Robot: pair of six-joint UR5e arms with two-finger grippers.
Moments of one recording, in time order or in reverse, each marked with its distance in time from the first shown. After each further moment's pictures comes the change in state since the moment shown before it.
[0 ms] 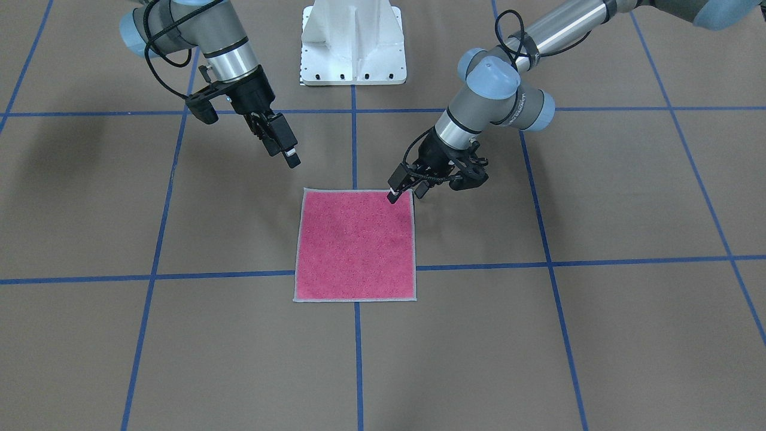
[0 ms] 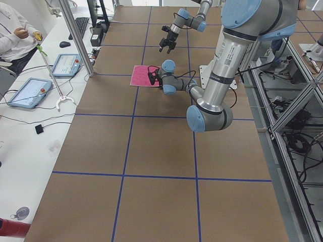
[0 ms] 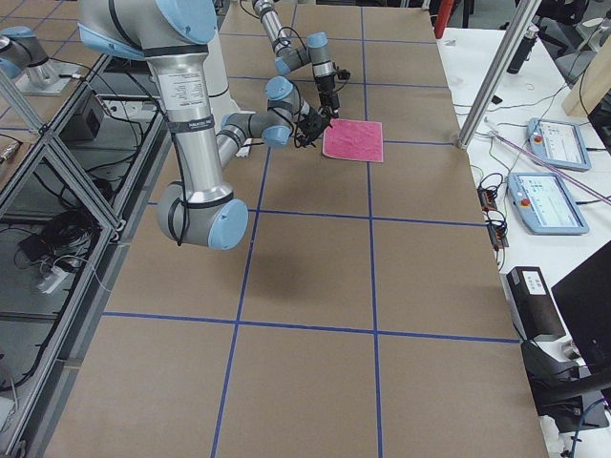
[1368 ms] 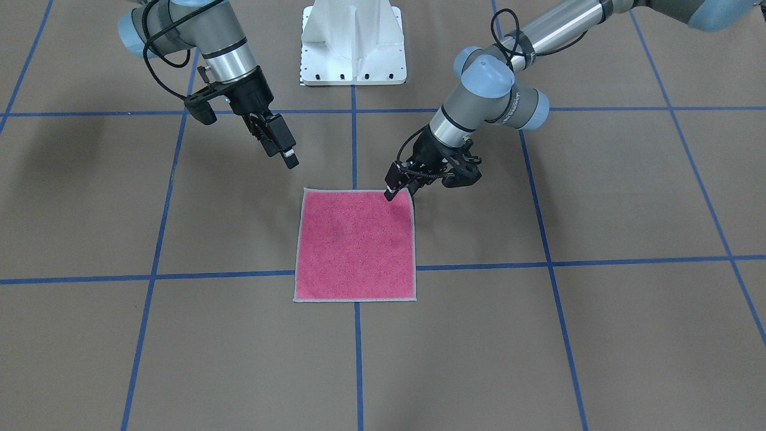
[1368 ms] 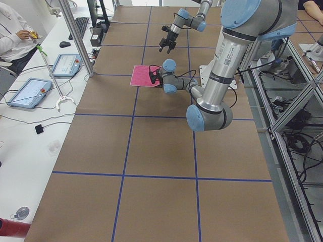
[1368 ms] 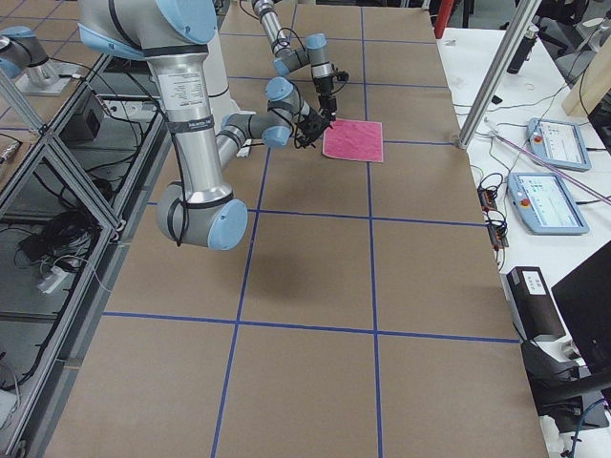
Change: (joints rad) left arm 0.008 -0.007 0.002 -0.002 -0.005 0.017; right arm 0.002 -0.003 0.000 0.001 0.000 -0.001
